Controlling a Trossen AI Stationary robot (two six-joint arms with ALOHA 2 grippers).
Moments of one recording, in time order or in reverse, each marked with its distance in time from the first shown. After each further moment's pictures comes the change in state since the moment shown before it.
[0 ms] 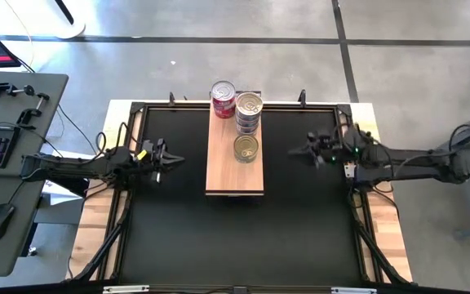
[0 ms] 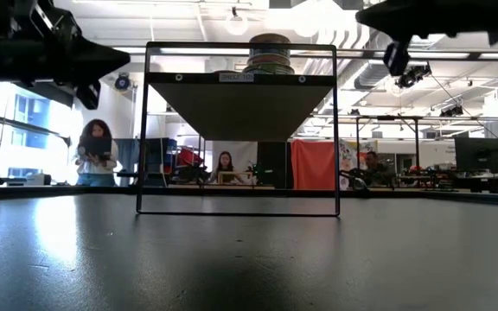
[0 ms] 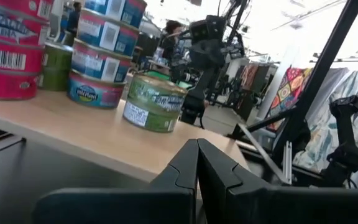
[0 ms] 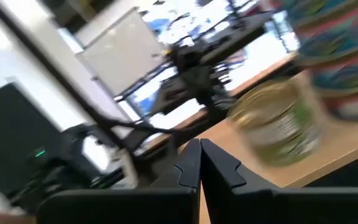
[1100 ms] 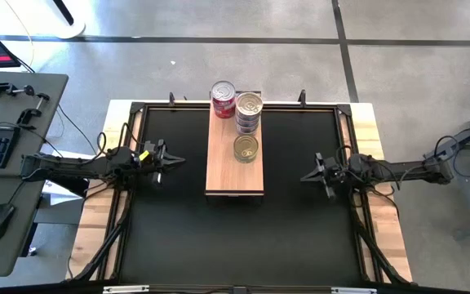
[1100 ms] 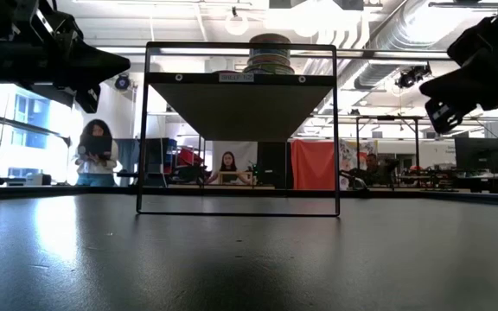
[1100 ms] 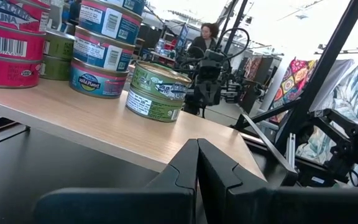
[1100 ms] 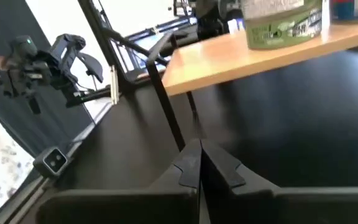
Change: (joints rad) left arm 0.000 0.000 0.001 -0.042 0.001 0.000; right arm 0.219 -0.551 -0.471 -0.159 0.074 -0.284
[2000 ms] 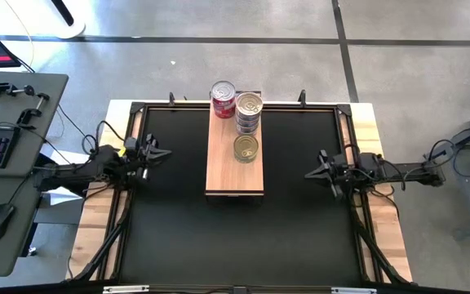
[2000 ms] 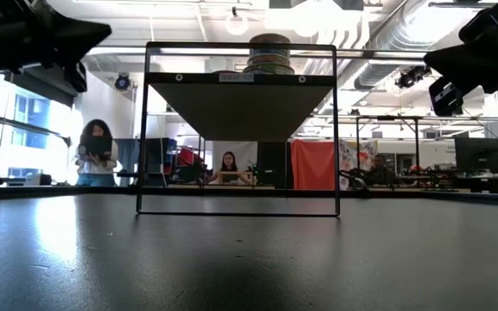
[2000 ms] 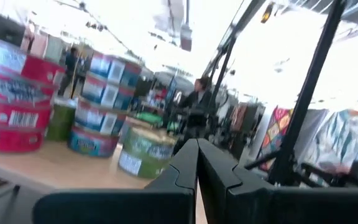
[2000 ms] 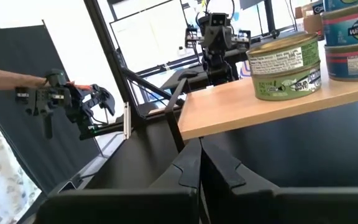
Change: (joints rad) left arm 0.027 -0.324 -0.003 -0.098 0.000 0.000; right arm 0.014 -0.141 0.001 0.021 0.021 -0.005
